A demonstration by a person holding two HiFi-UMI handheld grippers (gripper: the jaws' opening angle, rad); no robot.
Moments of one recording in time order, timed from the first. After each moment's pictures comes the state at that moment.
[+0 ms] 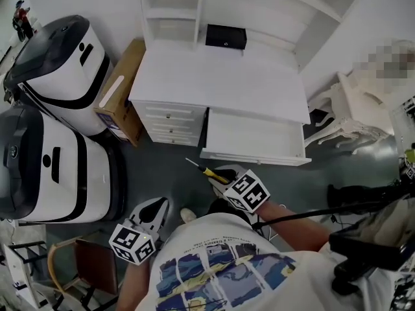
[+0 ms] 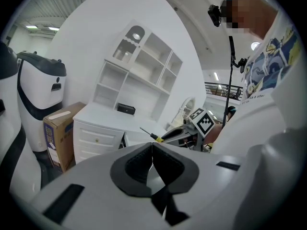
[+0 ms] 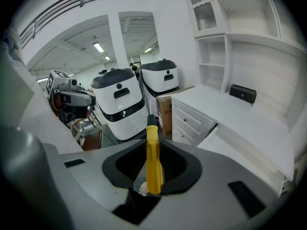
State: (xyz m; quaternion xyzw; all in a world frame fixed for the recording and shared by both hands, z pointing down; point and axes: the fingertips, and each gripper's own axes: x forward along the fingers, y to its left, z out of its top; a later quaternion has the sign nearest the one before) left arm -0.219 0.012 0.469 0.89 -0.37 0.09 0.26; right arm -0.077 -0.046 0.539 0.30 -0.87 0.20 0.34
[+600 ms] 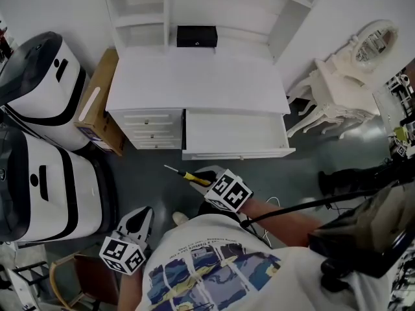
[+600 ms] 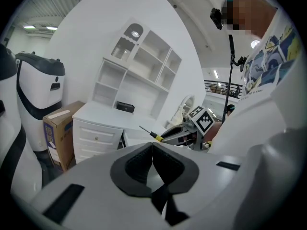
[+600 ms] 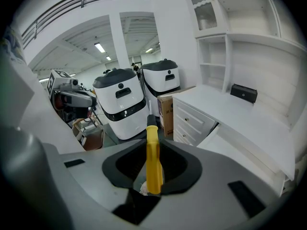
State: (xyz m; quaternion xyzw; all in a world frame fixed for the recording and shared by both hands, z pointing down) left arm -0.215 0.023 0.471 0.89 -0.36 0.10 0.26; right arm -0.077 -0.036 0.538 0.29 -0.87 0.20 0.34
